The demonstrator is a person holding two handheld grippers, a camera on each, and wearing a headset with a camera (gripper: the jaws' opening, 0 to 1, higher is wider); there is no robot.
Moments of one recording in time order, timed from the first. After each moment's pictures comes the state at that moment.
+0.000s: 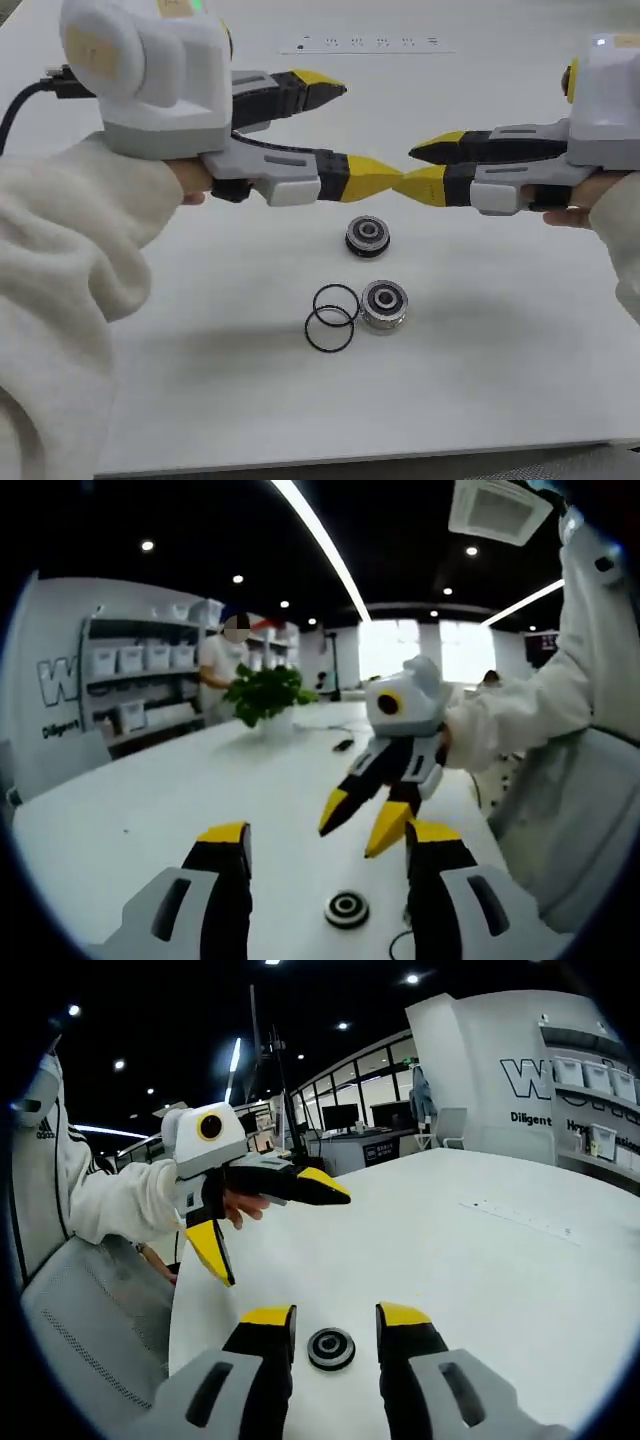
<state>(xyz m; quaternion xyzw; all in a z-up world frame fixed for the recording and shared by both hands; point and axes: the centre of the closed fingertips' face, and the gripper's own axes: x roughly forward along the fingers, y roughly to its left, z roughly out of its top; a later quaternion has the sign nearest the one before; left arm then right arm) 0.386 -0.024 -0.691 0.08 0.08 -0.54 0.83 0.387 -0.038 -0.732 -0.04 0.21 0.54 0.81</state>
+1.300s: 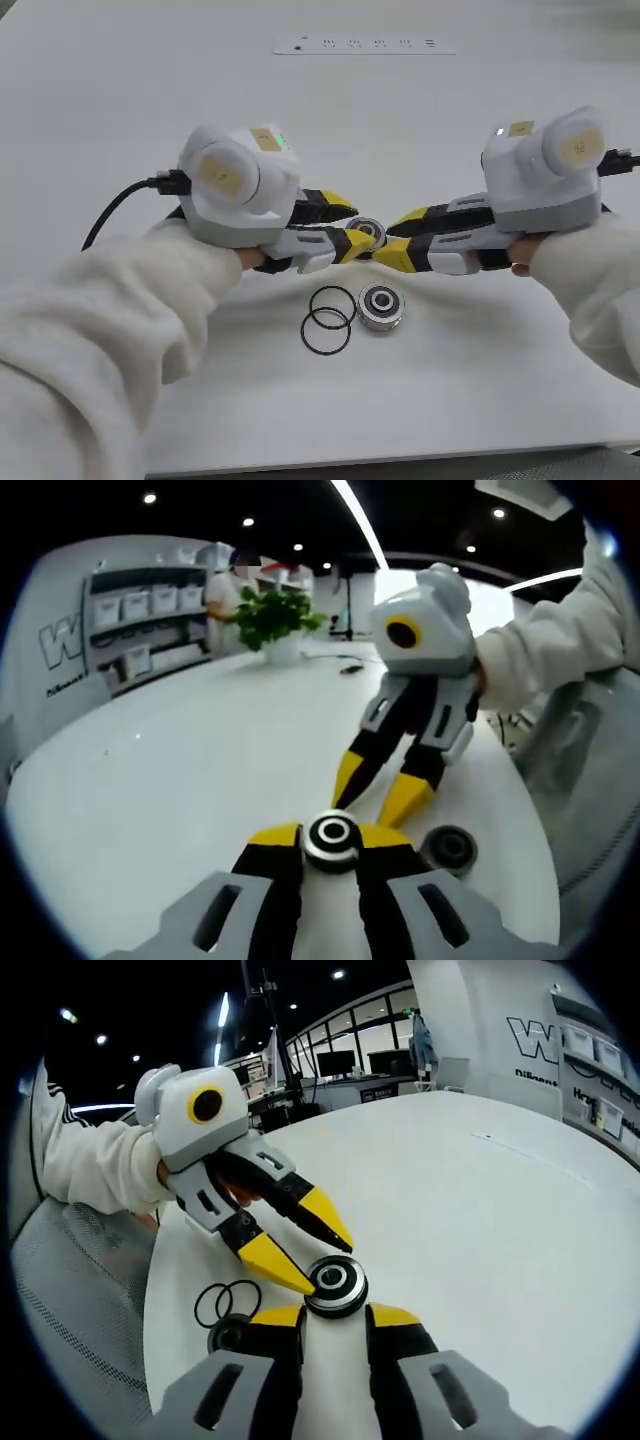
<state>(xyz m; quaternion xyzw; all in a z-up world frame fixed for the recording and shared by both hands) 0.378 -0.028 -0.786 0.11 0.19 -0.51 0.83 0.367 -0.031 -0.803 -0.09 0.30 0.53 0.79</state>
